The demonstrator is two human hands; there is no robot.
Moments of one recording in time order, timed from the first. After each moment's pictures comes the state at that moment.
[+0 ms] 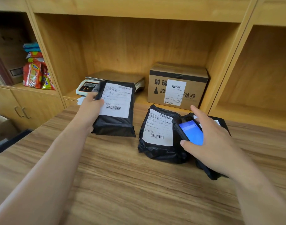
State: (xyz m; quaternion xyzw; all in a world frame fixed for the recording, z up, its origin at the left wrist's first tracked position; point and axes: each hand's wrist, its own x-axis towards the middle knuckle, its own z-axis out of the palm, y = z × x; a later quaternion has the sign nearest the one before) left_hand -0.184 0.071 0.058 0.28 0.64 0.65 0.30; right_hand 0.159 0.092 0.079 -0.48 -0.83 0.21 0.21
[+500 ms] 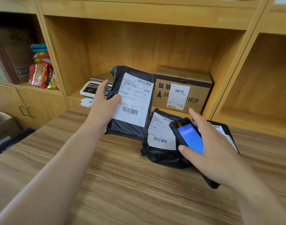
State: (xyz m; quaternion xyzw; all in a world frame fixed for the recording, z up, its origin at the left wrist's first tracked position) left_hand -0.145 0.062 0.083 0.33 0.60 0.68 0.27; right_hand 0.153 0.080 0.082 -0.43 -0.85 0.20 0.22
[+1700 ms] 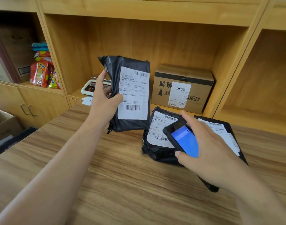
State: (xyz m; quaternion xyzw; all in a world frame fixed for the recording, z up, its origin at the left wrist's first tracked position) left_hand -0.150 0.065 0.077 0.36 0.57 0.70 0.23; right_hand 0.144 0.067 0.086 -0.41 -0.87 0.21 0.17
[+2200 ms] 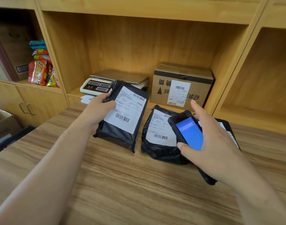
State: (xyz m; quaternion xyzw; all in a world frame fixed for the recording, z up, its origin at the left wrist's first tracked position) left_hand -0.184 0.068 0.056 0.34 0.65 0.59 0.32; right_hand 0.148 0.071 0.086 -0.44 -0.85 0.20 0.23
